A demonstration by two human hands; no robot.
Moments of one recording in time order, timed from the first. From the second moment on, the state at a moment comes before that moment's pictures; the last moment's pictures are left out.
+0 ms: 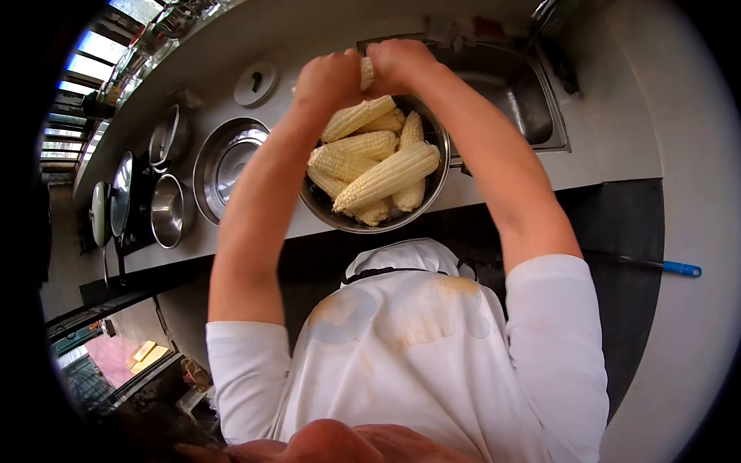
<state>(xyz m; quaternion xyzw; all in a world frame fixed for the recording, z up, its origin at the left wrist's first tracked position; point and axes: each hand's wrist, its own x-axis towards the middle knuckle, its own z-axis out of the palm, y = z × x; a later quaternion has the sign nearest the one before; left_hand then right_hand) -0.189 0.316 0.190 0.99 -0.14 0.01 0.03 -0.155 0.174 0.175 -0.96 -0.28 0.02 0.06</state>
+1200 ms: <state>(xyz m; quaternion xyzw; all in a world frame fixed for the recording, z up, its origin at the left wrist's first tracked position) -0.323 0.453 0.143 0.63 0.15 -0.11 0.75 -0.185 0.189 0.149 -0.71 -0.17 0.12 0.68</state>
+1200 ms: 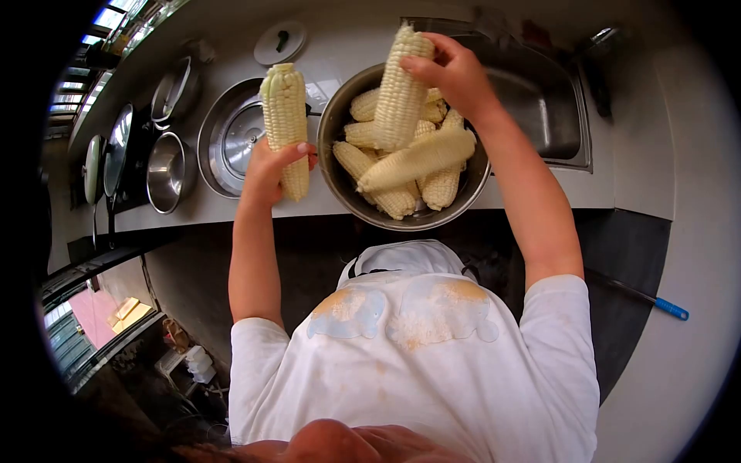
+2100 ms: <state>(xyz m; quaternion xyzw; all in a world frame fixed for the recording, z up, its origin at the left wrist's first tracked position) -0.328 0.439 0.145 0.66 0.11 -0.07 0.74 -0.236 0.158 0.107 -0.88 -0.46 0.11 0.08</state>
